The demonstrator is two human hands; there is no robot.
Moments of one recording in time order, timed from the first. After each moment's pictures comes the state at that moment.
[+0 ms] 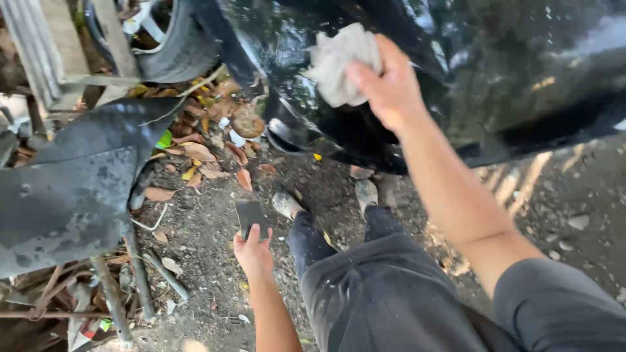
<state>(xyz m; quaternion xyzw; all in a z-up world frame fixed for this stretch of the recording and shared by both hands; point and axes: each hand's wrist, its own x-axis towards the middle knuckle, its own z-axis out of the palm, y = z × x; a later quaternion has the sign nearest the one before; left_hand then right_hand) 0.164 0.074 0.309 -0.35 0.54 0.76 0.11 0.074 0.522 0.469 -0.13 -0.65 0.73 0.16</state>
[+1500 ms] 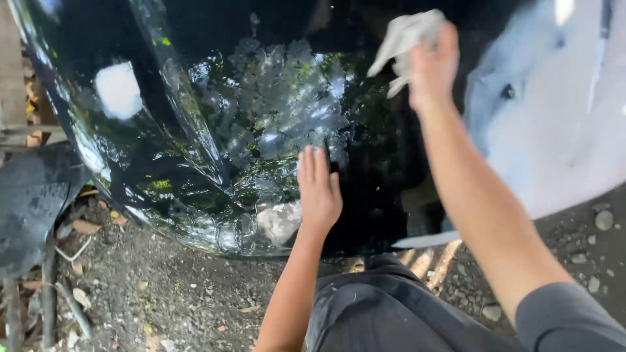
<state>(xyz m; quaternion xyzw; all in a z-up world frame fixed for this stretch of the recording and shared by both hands) 0.229 0.795 0.431 0.27 0.91 0.32 -0.01 0.137 1.116 0.436 -0.21 -0.58 0.71 0.32</state>
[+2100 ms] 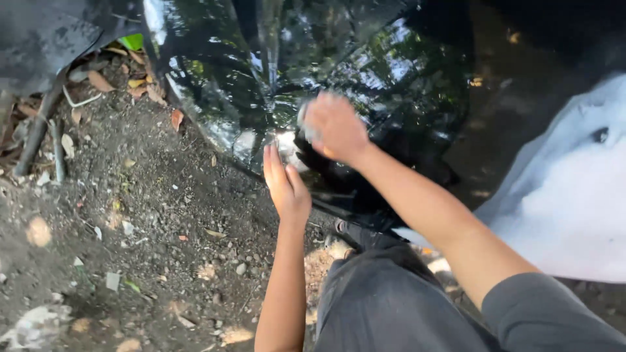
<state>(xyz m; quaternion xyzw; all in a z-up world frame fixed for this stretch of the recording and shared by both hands) 0.341 0.698 0.409 -0.07 0.88 0.43 -0.21 0.214 0.855 0.402 0.37 -0.89 0.21 0.19</state>
